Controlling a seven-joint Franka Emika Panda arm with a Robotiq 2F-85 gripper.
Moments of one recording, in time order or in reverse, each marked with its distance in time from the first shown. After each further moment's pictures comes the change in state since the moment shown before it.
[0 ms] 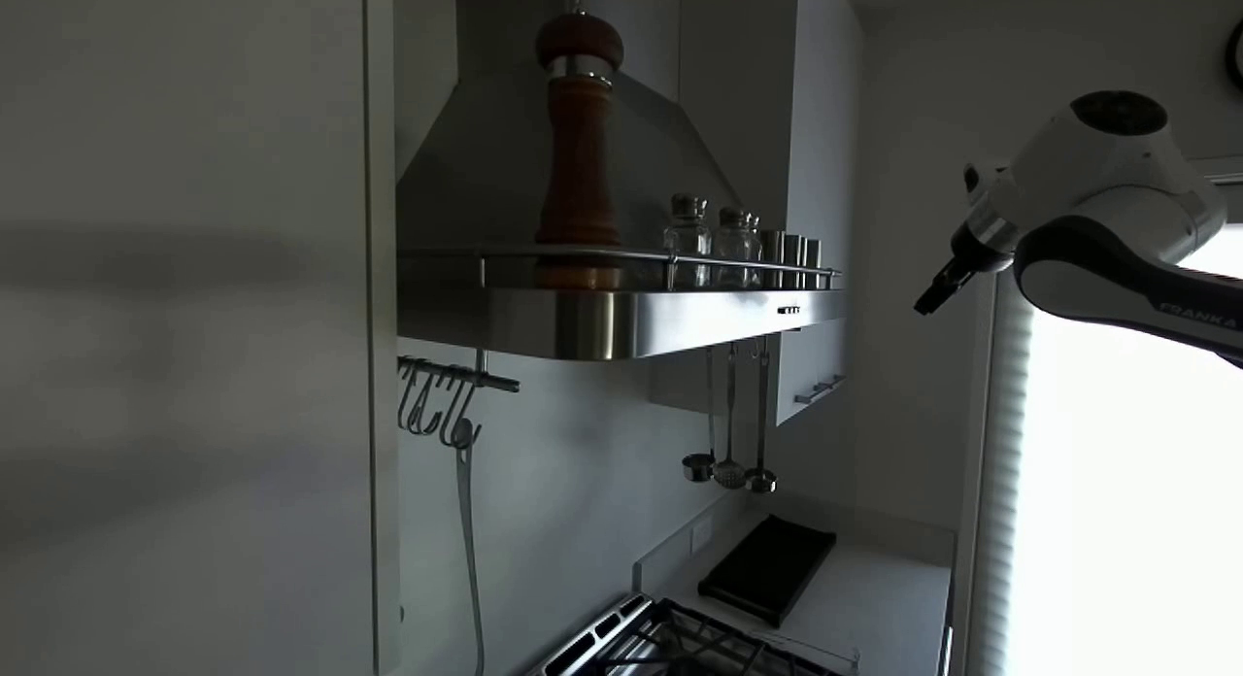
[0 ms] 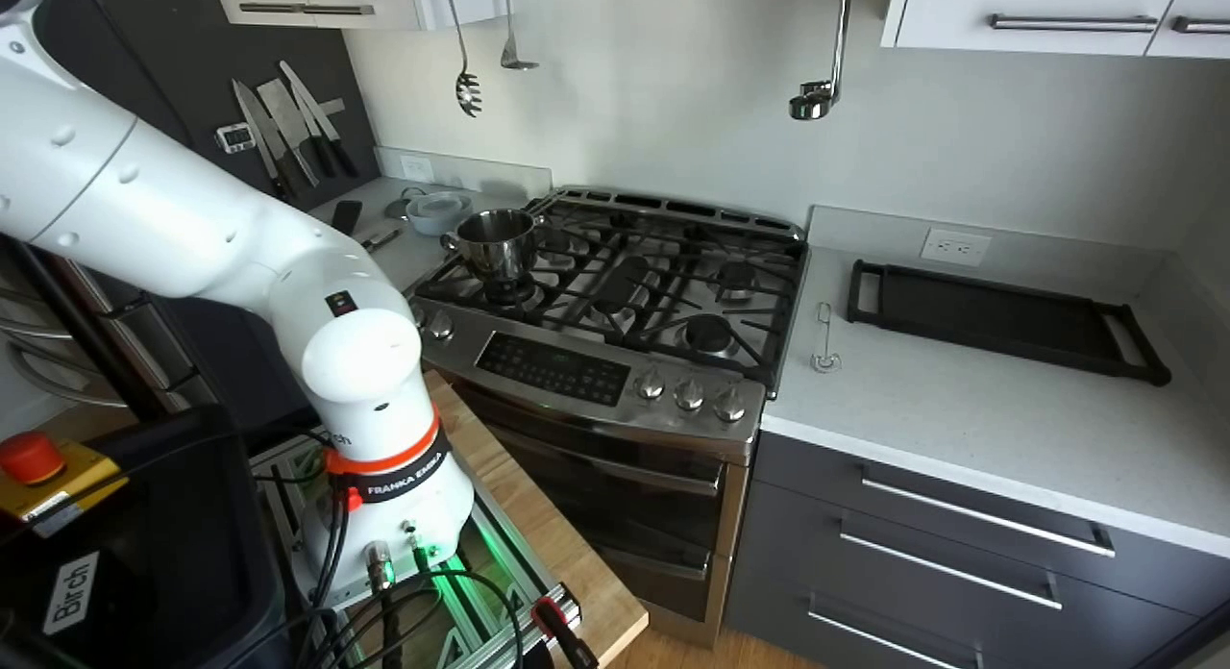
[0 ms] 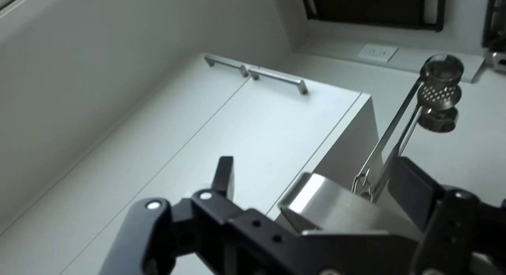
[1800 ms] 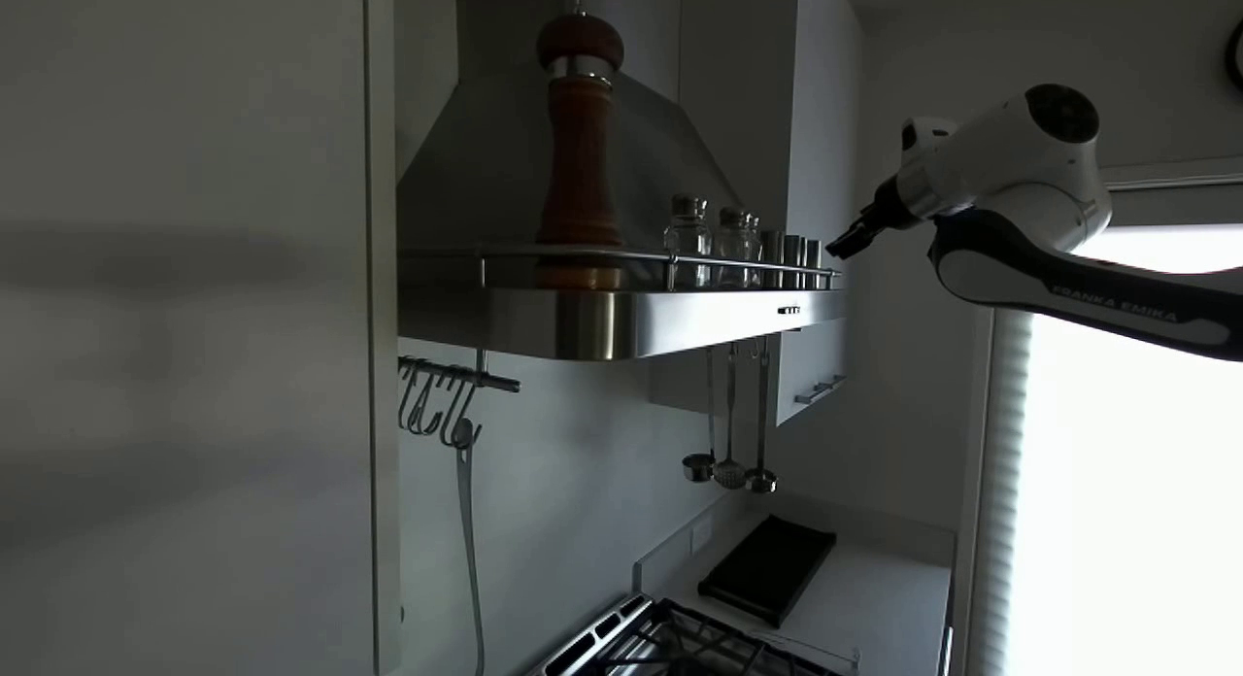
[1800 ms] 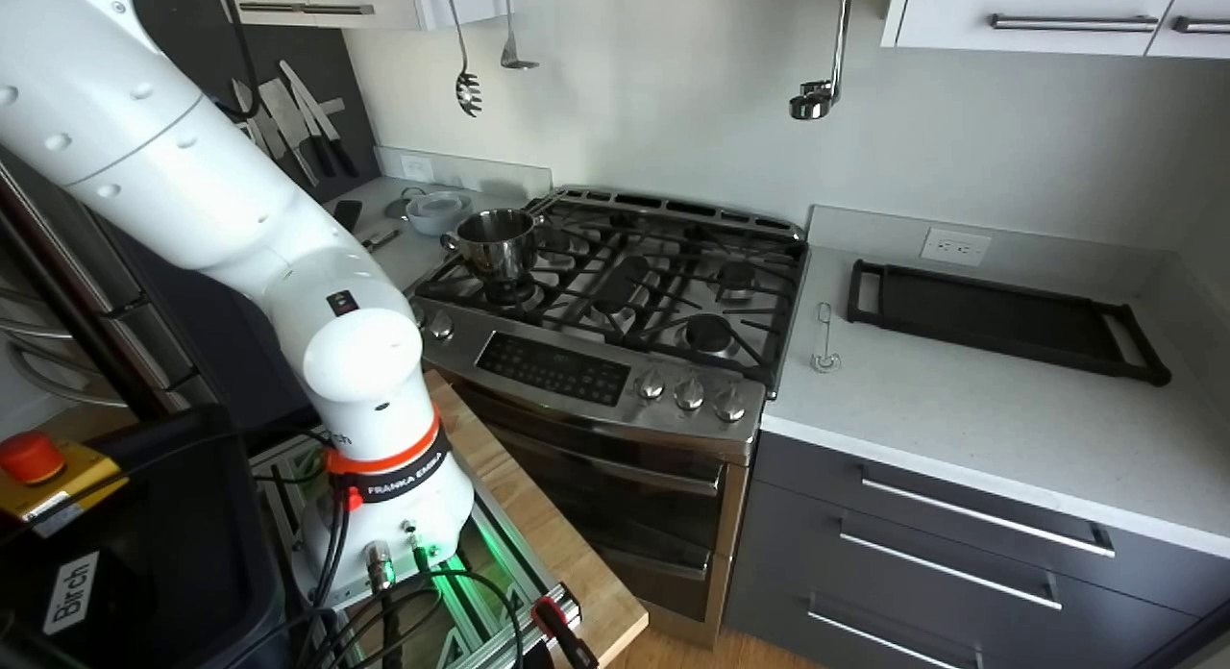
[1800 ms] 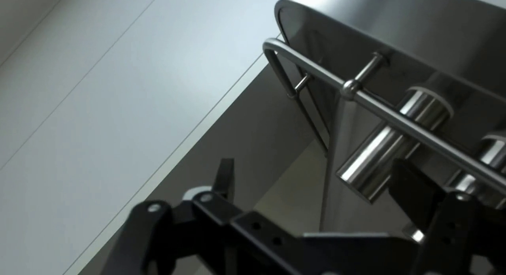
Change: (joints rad) arm 0.002 0.215 0.059 0.200 0.008 0.339 0.005
